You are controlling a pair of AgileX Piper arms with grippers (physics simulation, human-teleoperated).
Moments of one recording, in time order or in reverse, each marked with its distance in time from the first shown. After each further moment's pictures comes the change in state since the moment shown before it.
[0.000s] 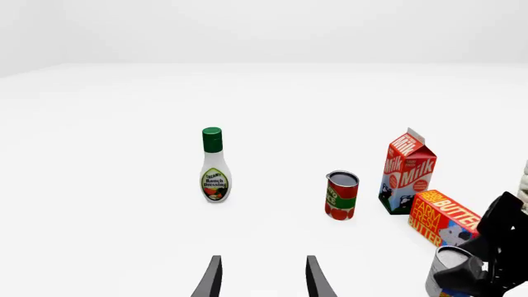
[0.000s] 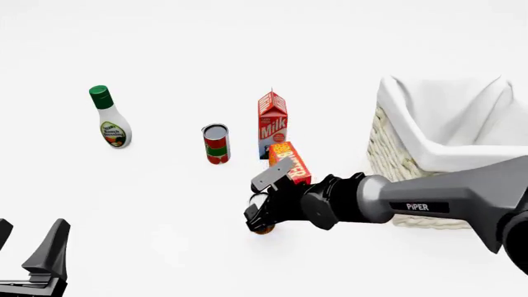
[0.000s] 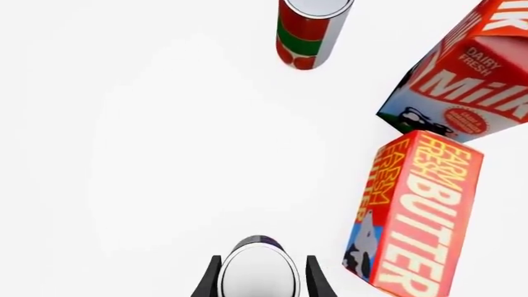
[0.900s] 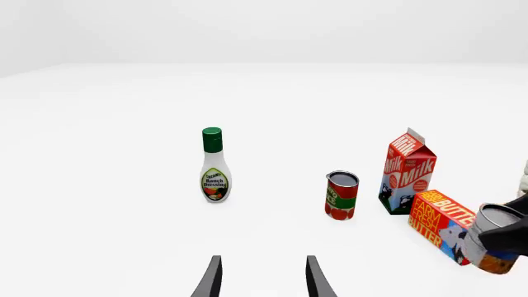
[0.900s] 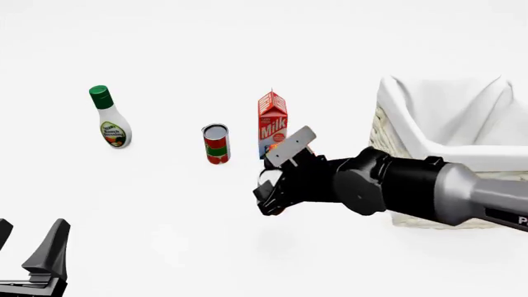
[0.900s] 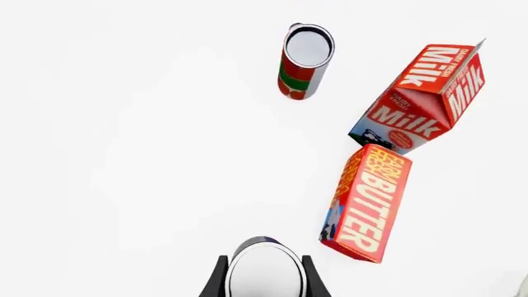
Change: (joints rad) left arm 0.000 0.000 0.000 0.000 0.000; right arm 0.006 -0.304 0.020 0.194 -0.053
